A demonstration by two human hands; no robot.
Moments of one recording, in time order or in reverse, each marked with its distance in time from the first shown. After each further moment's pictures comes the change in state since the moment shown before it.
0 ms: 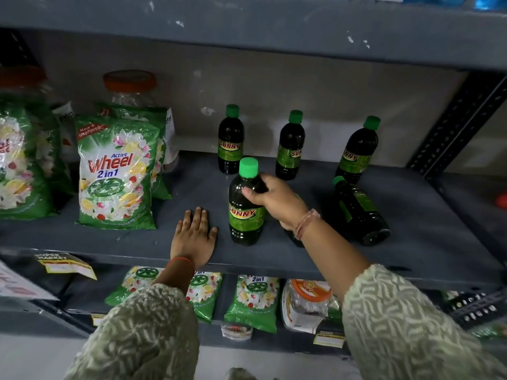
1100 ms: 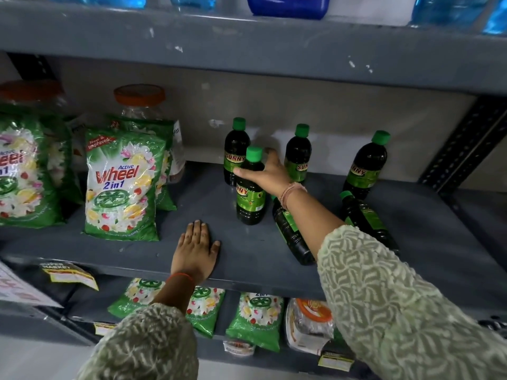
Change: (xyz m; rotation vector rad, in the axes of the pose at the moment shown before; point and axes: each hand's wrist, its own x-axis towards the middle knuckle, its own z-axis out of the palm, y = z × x) left_hand 0.001 0.000 0.002 -0.014 0.029 -0.045; right_hand 0.080 -0.016 -0.010 -0.249 0.139 -0.007
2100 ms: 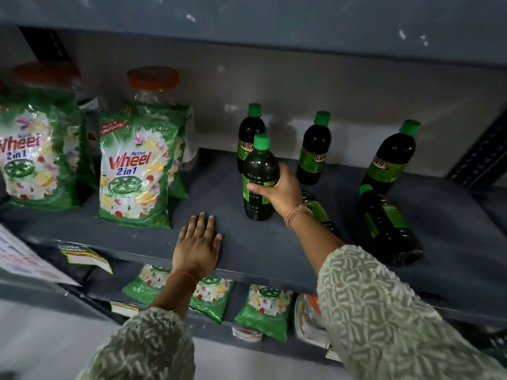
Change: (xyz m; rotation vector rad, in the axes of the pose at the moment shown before) left_hand -0.010 -0.016 0.002 0.041 0.051 0.002; right_hand -0.017 0.038 0.033 0.103 0.113 -0.060
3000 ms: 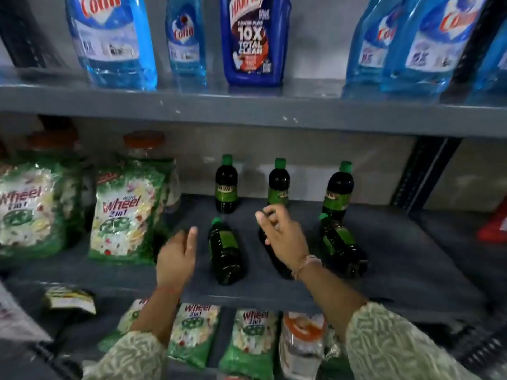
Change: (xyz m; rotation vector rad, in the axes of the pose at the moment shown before) left_hand -0.034 0.037 -0.075 -0.653 0.395 0.013; right_hand -0.094 -0.021 -0.074 0.049 0.068 -0.172
